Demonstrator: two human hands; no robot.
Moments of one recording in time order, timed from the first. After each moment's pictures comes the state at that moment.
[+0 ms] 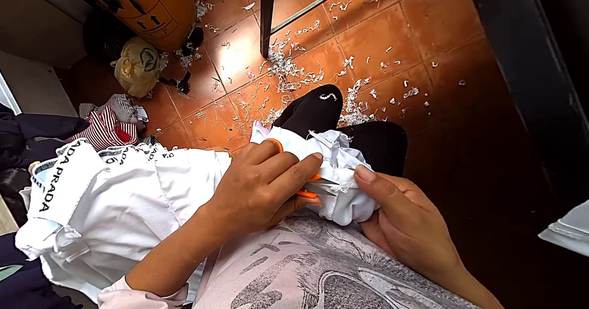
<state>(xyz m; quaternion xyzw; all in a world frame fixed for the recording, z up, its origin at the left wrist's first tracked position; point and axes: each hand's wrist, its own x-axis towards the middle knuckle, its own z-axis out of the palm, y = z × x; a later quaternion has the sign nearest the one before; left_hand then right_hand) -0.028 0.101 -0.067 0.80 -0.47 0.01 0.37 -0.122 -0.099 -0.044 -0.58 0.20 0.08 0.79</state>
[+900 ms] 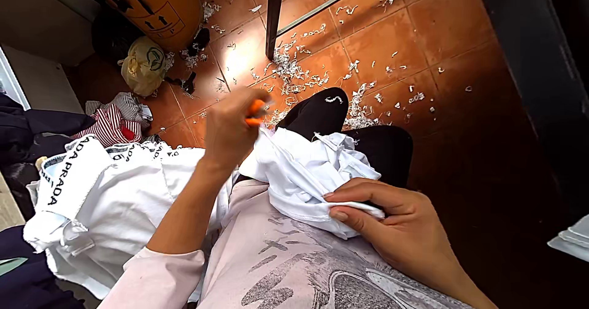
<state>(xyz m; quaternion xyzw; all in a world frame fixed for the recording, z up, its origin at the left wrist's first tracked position) 0.036 0.102 -0.097 0.85 -0.26 0.04 0.45 -0.128 -0.107 -0.052 -0.75 0.02 0.04 0.66</state>
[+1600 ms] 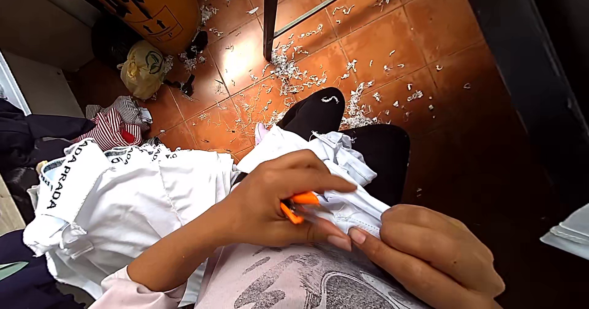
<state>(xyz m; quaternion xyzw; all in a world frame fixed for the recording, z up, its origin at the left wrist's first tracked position) -0.024 0.090 -0.046 0.60 -0.40 -0.25 0.65 -0.138 -0.123 -0.048 -0.85 -0.26 -0.23 0.38</state>
